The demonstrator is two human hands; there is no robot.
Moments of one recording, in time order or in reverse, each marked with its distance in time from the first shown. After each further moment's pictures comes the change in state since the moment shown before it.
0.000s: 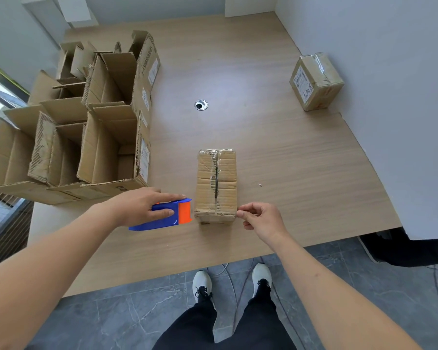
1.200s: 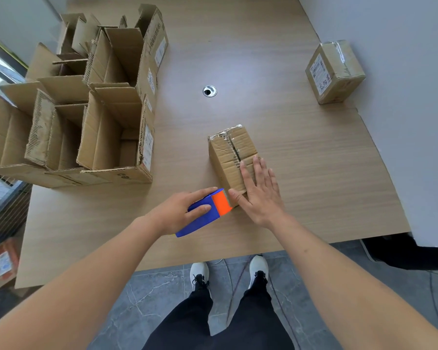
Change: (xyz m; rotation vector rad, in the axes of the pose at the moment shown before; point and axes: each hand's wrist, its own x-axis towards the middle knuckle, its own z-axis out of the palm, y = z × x) left_hand 0.042 0.047 0.063 -0.426 0.214 0.032; right_hand 0.043 -0.024 0.010 -1.117 -0.028 -0.459
